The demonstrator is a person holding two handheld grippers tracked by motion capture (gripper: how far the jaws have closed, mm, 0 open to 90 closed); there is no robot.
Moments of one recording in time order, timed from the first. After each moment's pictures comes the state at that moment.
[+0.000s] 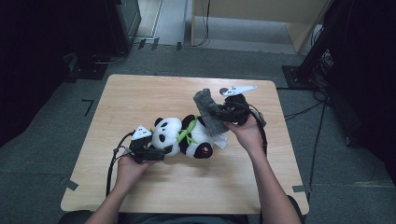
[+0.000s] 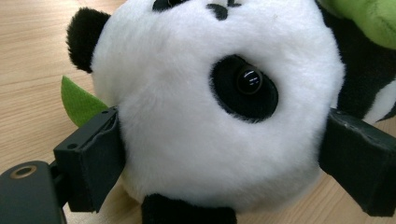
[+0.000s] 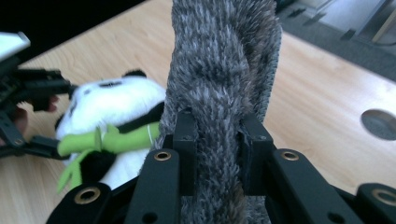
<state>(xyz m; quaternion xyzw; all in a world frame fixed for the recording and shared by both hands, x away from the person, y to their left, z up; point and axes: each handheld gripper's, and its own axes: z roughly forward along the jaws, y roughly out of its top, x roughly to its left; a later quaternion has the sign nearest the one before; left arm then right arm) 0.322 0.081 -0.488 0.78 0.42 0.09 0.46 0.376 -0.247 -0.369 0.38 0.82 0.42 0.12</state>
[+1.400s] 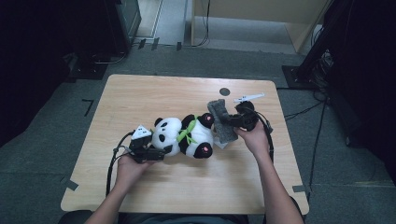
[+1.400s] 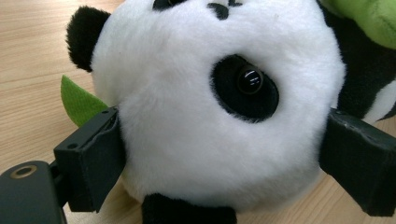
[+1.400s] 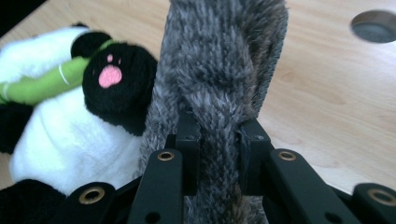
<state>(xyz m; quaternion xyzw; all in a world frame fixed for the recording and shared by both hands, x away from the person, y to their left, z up) 0.323 0.082 -0.487 0.78 0.42 0.09 0.45 0.390 -0.294 -0.420 0.47 0.79 0.39 0.07</state>
